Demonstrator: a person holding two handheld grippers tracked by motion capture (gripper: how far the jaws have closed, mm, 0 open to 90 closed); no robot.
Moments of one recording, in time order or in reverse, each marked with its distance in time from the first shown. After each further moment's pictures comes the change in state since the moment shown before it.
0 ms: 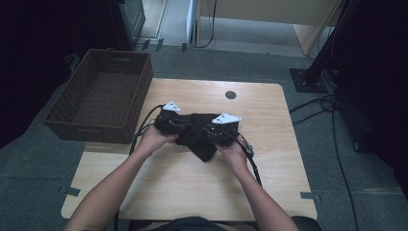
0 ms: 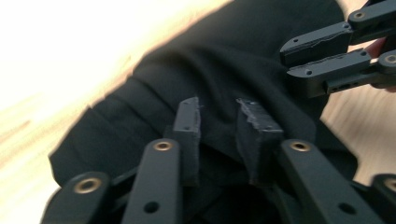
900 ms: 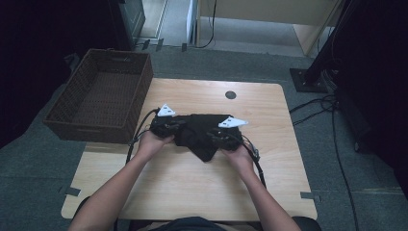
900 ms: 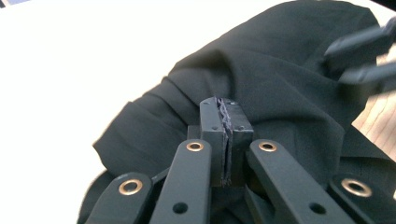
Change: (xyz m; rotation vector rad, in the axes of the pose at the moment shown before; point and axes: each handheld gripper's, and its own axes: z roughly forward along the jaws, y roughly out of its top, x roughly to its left) left arm 0.006 -0.014 -0.012 -0.127 0.082 -0.007; right arm -0.015 -0.015 -0.017 0.001 0.006 0.010
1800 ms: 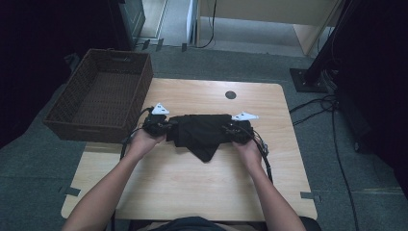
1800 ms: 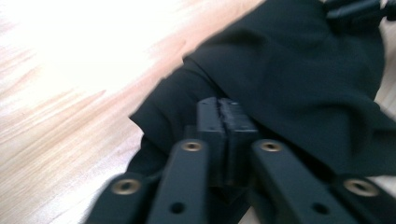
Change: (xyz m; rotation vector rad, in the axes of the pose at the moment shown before) left arm 0.016 -0.004 -0.016 0.048 0.024 -0.011; right arm -0.049 -0.012 0.008 0.056 -0.157 0.088
